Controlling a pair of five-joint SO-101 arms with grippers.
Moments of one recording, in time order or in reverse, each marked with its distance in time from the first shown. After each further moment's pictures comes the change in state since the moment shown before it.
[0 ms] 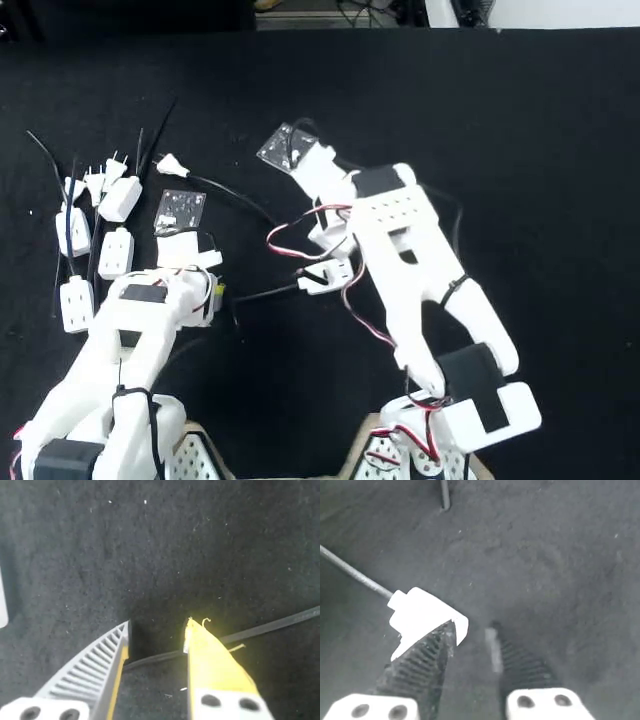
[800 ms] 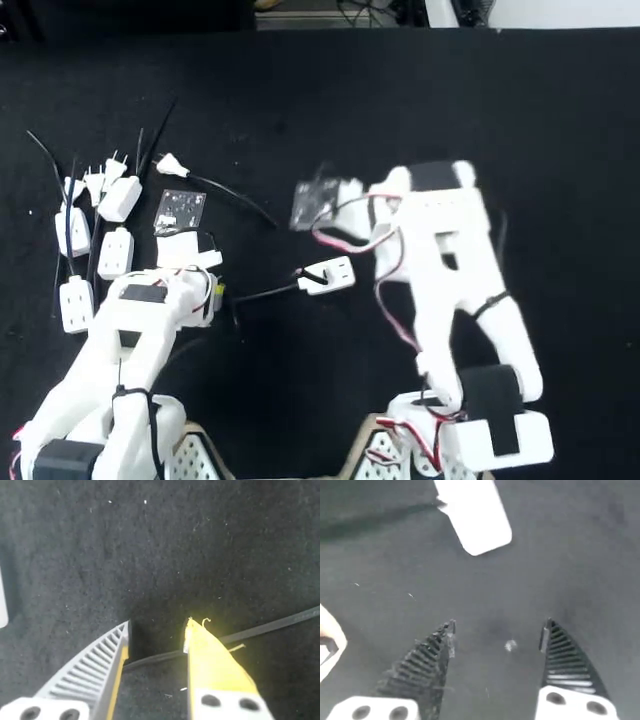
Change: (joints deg) left arm 0.0 0.0 0.0 0.0 0.0; right arm 9.9 -5.9 4.8 14.6 42.1
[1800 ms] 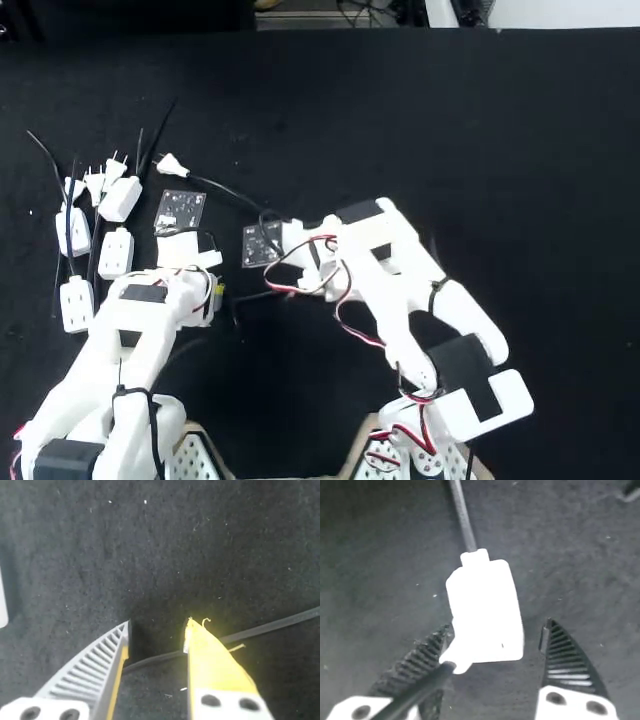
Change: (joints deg) left arm 0.0 0.0 0.0 0.0 0.0; right arm -12.7 8.9 10.5 -23.2 -7.0
